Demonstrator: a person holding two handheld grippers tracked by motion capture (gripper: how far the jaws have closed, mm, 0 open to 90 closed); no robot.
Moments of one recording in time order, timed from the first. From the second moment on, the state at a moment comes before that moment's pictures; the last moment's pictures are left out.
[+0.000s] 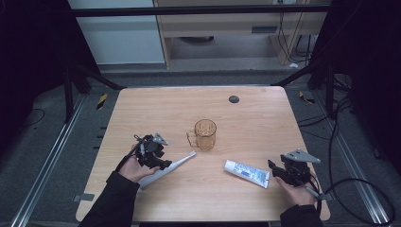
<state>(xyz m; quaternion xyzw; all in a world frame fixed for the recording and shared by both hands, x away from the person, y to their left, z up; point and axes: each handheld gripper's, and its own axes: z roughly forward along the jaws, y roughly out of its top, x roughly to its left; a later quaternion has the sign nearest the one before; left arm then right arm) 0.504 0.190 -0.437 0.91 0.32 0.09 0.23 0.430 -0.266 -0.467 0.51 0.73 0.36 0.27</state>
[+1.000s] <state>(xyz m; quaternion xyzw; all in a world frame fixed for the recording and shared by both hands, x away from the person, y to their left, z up) 0.517 0.165 -0.461 0.93 0.30 0.06 0.19 0.431 -0.265 -0.467 0.51 0.73 0.37 0.27</state>
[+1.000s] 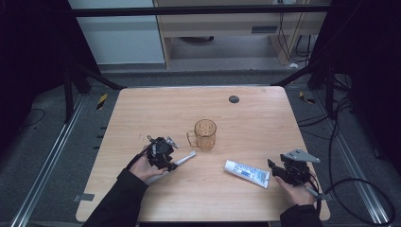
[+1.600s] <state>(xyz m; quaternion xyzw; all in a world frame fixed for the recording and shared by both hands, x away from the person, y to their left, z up) 0.519 0.161 -0.468 0.94 0.30 0.05 0.18 0.431 -0.266 -0.466 0.51 0.73 0.37 0.27</state>
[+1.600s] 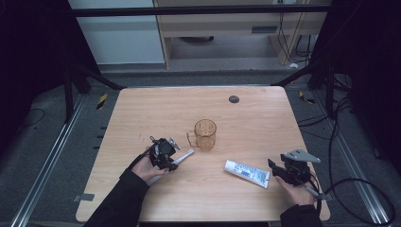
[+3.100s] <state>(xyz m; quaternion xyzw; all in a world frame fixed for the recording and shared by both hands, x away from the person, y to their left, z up) 0.499 0.205 -0.405 0.88 0.34 0.11 0.31 0.430 -0.267 -0.465 0.51 0.73 0.37 0.27</state>
